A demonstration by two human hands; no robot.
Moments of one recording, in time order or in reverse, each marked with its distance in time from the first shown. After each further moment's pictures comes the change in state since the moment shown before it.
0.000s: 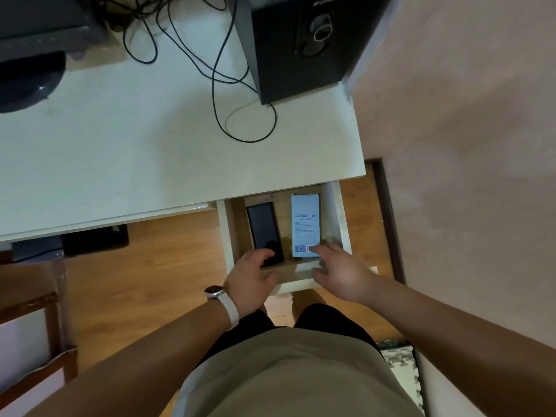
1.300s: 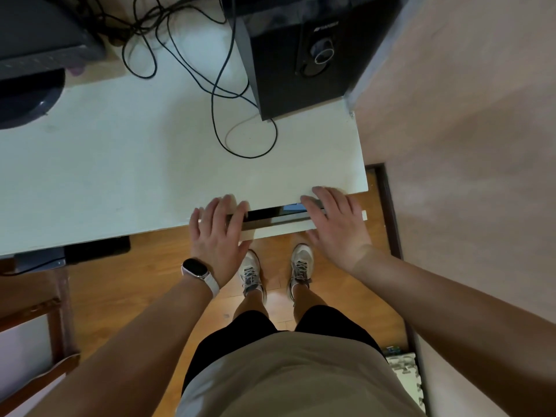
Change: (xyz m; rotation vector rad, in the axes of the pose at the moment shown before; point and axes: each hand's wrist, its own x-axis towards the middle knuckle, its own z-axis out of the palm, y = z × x) left_hand 0.056 -0.011 -0.064 0.821 0.617 0.329; right_hand 0.052 -0.026 -0.060 -0.625 0.646 -0.255
